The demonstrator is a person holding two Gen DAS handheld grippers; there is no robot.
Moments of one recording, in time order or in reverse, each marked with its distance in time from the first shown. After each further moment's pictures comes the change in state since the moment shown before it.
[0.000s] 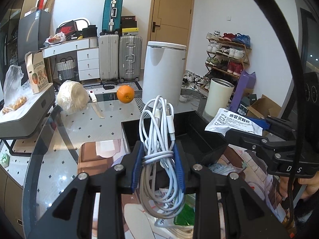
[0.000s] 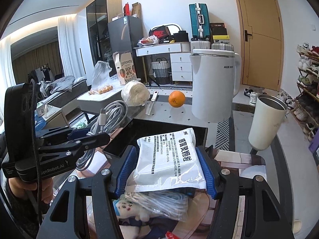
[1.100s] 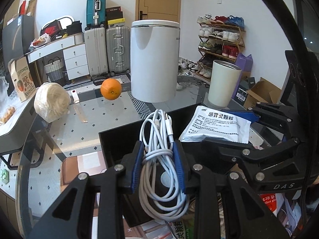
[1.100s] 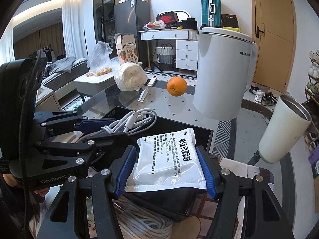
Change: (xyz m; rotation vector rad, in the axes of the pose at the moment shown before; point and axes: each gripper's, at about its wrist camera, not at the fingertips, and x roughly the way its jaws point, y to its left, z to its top) left arm 0.072 -0.007 0.015 0.099 0.081 -0.037; right arm 0.077 -0.014 0.010 -0.086 0.111 0.004
